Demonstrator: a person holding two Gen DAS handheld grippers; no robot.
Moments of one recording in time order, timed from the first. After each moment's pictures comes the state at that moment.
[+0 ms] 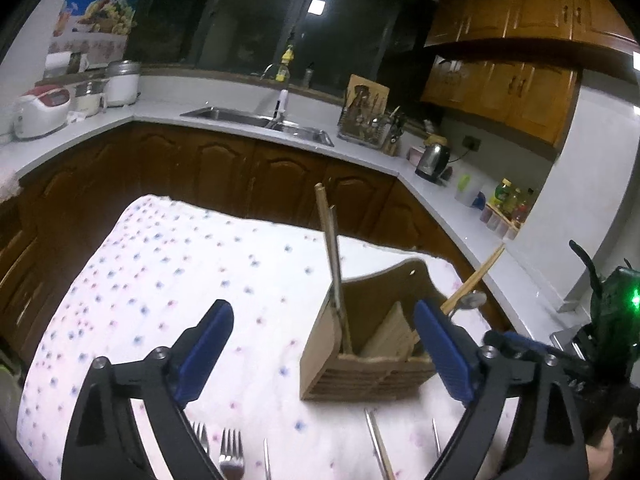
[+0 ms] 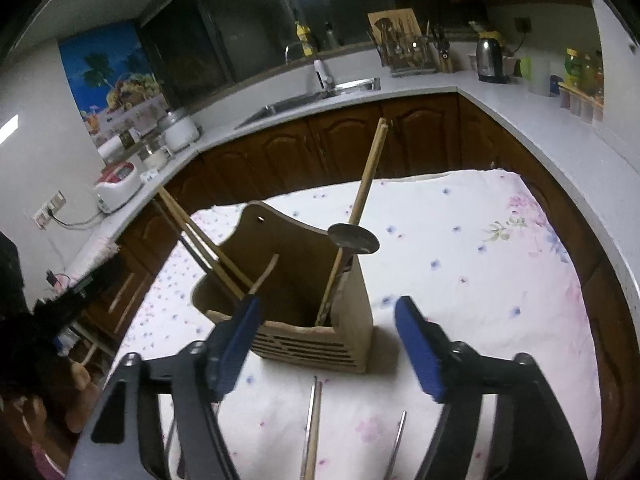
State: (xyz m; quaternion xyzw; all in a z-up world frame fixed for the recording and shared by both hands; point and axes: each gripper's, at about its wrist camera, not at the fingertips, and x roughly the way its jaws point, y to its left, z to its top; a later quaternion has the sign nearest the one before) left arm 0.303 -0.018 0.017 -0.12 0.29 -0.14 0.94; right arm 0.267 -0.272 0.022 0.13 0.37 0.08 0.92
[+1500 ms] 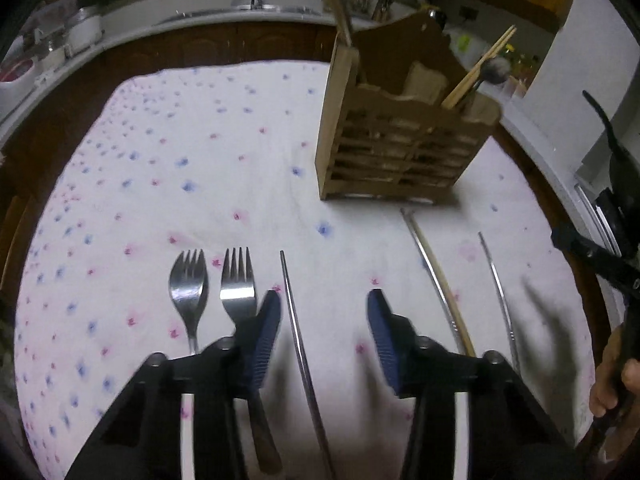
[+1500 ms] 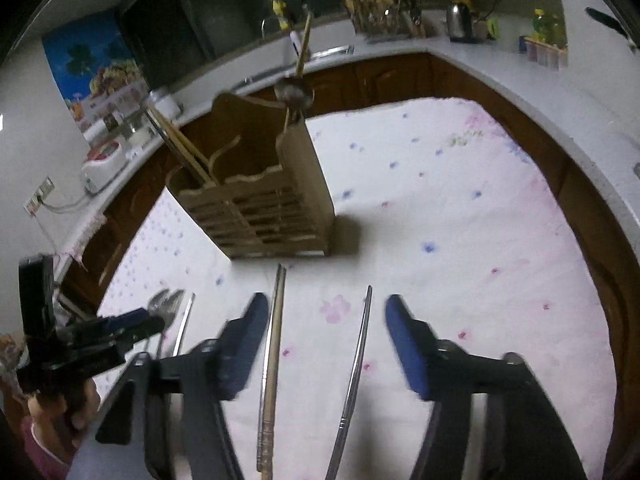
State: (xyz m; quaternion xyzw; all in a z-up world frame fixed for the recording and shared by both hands) left arm 0.275 -0.027 -0.053 -0.02 0.49 -0.17 0.86; right arm 0.186 -0.286 -0.044 0.13 0.43 0.05 0.89
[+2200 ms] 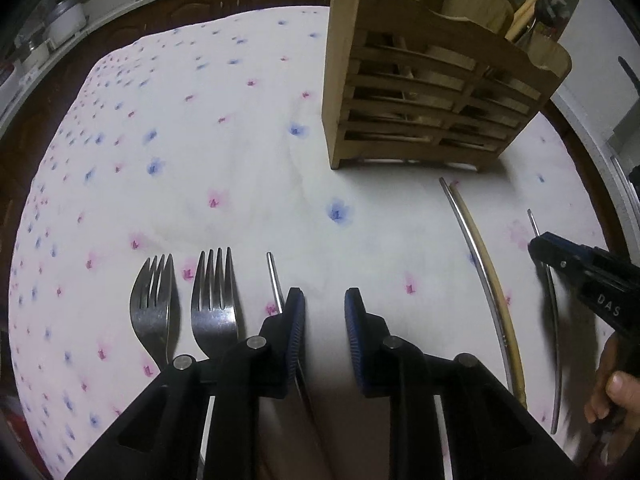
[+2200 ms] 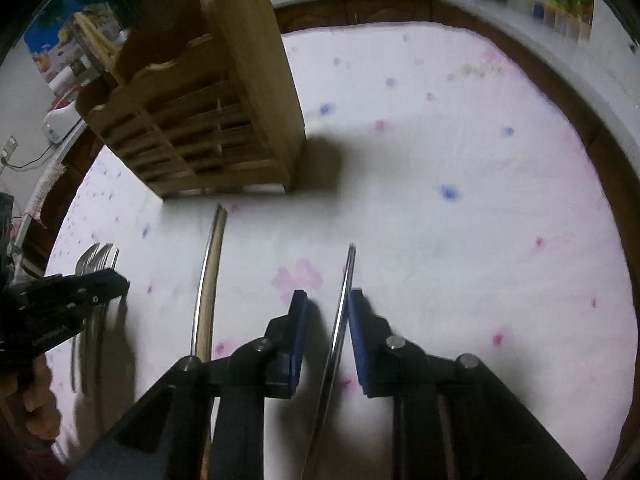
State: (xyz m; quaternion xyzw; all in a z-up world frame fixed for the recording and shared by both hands) left arm 0.330 -0.064 -0.103 0.03 0.55 -0.15 0.82; right arm 0.231 -0.275 -0.119 0.08 0.52 0.03 0.85
